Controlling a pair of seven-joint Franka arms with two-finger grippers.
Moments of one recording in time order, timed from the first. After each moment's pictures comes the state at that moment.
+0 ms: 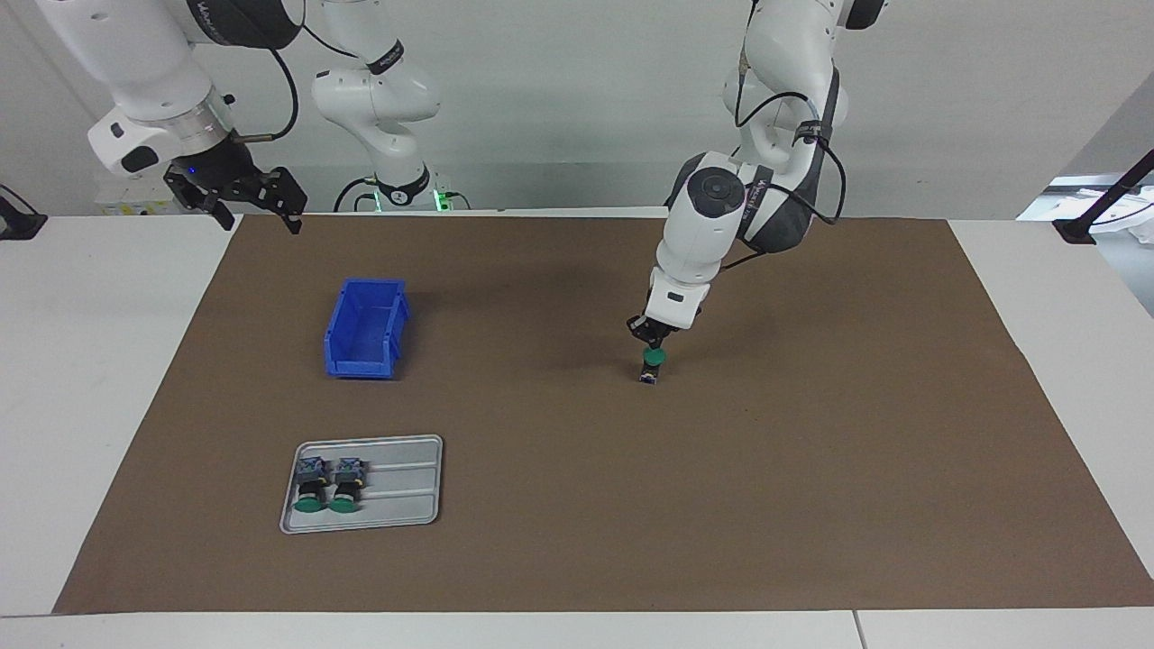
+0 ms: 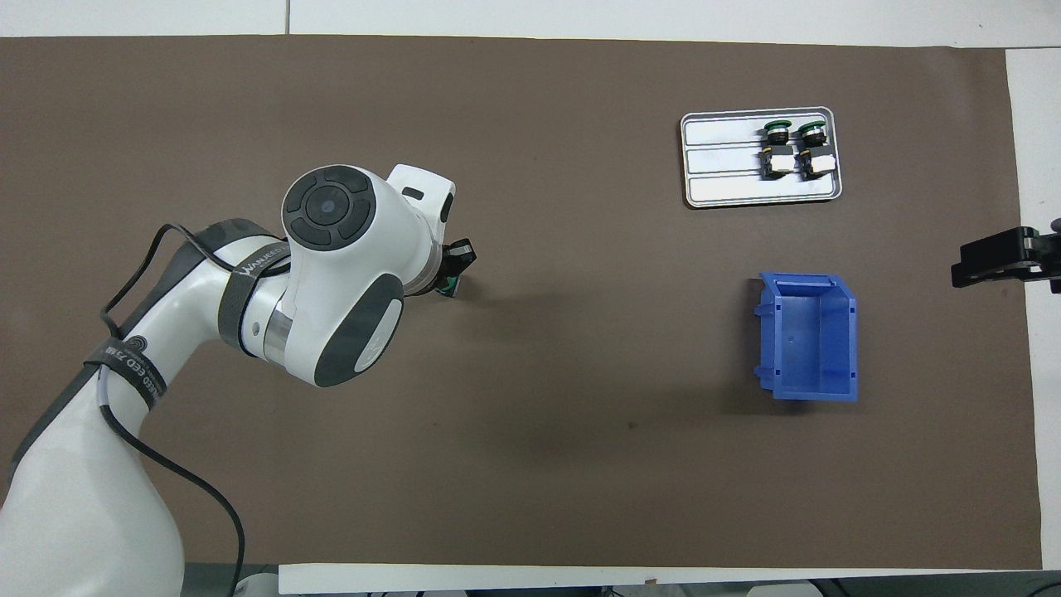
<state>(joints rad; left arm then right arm) -0.57 0.21 -0.05 -1.93 -0.09 2.17 -0.89 0.05 -0.11 -0.11 -1.70 -0.02 1.49 0.03</state>
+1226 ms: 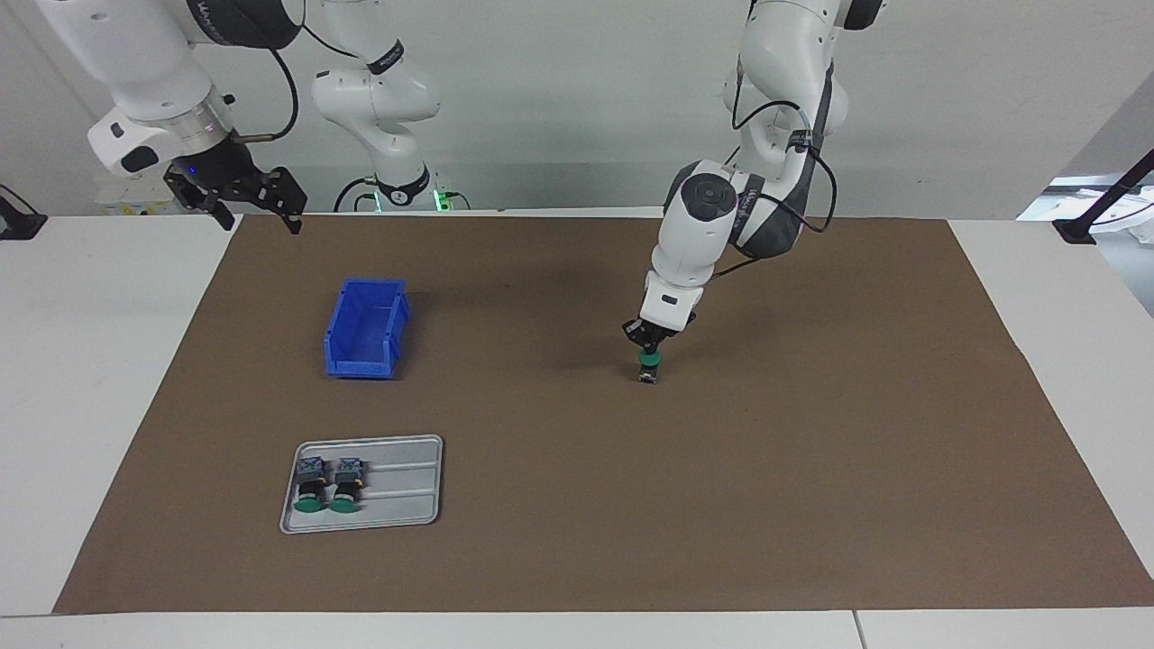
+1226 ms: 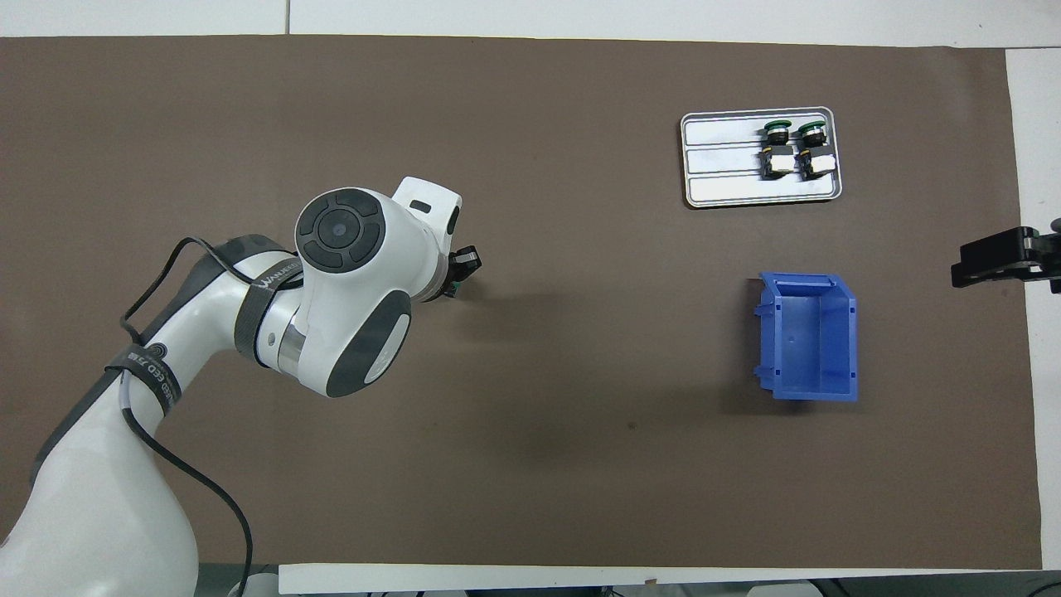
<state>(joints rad) -0.59 0.22 -0.05 -1.97 -0.09 2.25 -0.88 0.05 -0.11 -0.11 -1.70 -0.02 1.49 0.03</state>
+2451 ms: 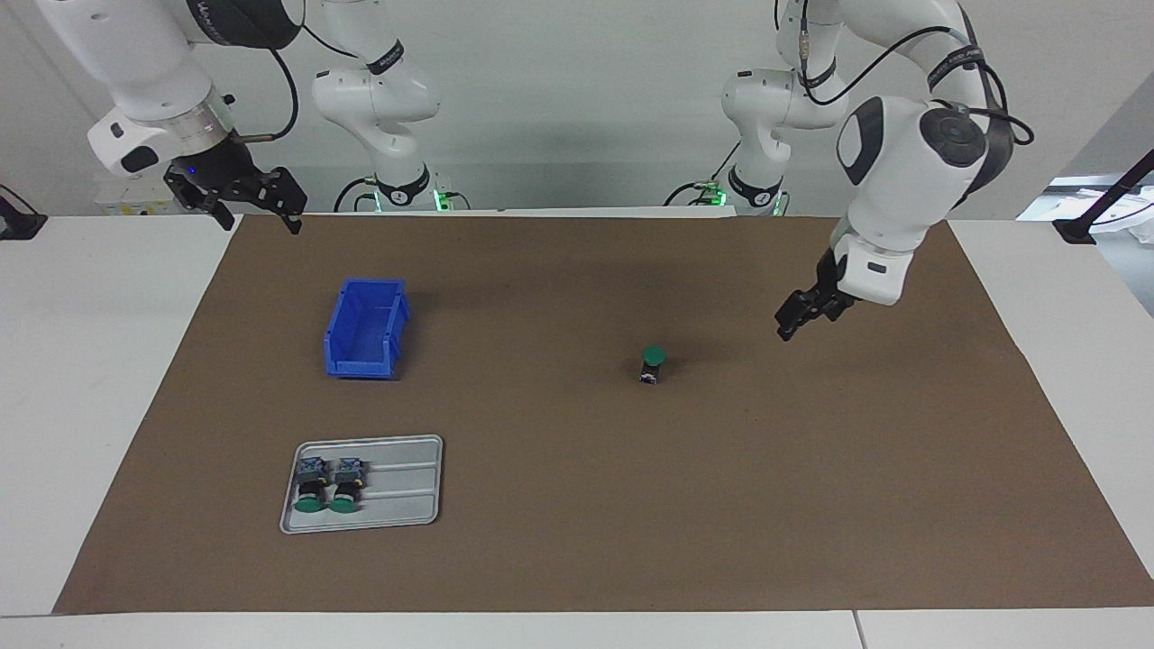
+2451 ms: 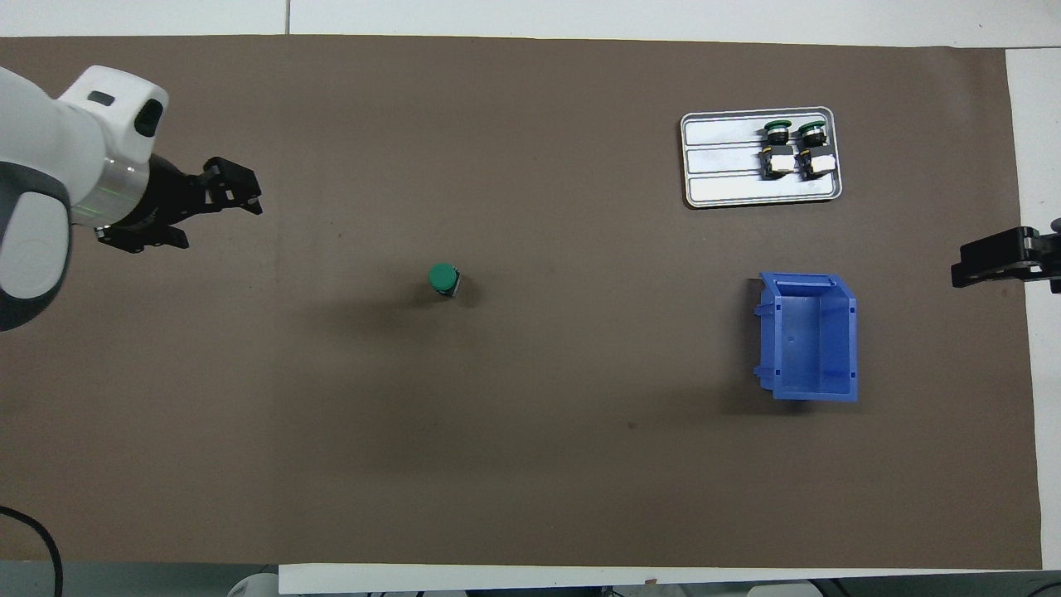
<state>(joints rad) -0.18 0.04 -0.01 -1.83 -0.08 1.87 -0.46 0.05 -0.11 -0.11 -1.70 -0.02 1.49 0.03</state>
